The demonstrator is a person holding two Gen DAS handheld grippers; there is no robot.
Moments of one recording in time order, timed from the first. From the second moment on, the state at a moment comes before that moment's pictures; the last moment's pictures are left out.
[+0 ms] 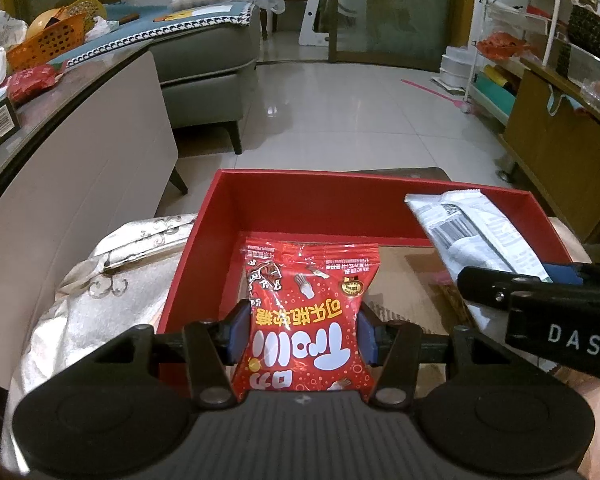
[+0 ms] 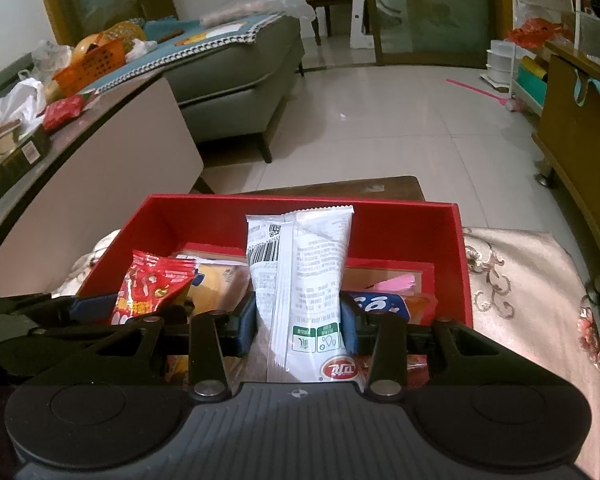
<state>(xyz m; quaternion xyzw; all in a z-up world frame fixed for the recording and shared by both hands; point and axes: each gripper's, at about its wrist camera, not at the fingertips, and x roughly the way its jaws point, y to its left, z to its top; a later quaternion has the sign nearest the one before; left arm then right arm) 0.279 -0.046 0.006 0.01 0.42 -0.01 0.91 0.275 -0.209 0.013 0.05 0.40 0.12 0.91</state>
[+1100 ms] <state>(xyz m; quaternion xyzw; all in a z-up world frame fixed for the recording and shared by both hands) 0.271 -0.054 0.011 0.05 0.41 -0.01 0.91 0.285 -0.195 0.006 0.02 0.39 0.13 0.91</state>
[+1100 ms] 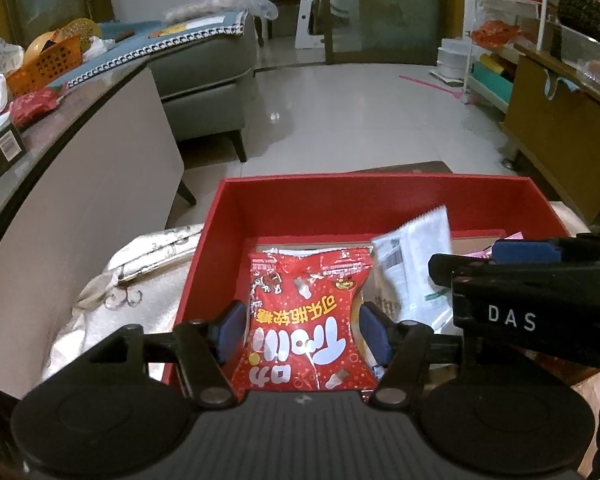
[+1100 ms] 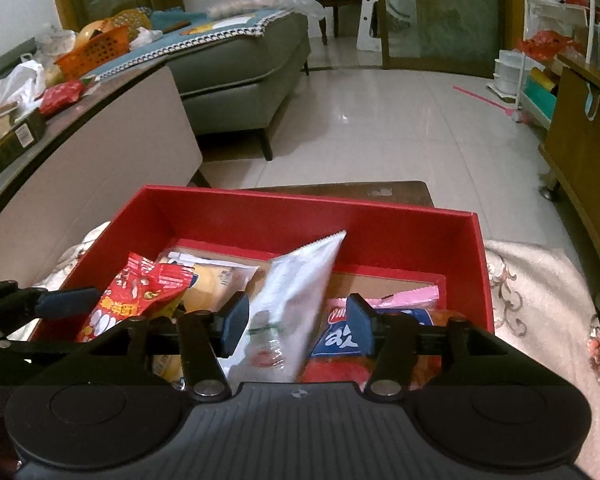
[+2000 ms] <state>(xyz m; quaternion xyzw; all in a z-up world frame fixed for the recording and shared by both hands) 0.173 0.034 0.037 -0.07 0.45 -0.07 0.89 0.182 -0.194 0.032 0.02 0.44 0.16 0.88</state>
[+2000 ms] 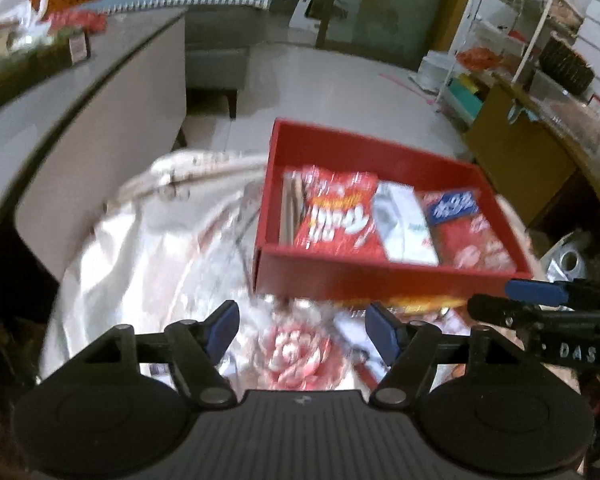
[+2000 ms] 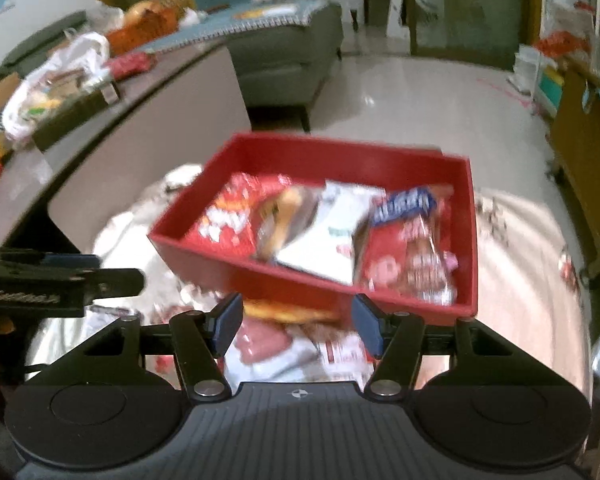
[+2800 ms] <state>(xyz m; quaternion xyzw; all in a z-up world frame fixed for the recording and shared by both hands) 0.192 0.045 0.027 -0.11 0.47 -0.12 0.87 0.136 -0.106 -0.037 -0.10 0.51 0.35 0.78</state>
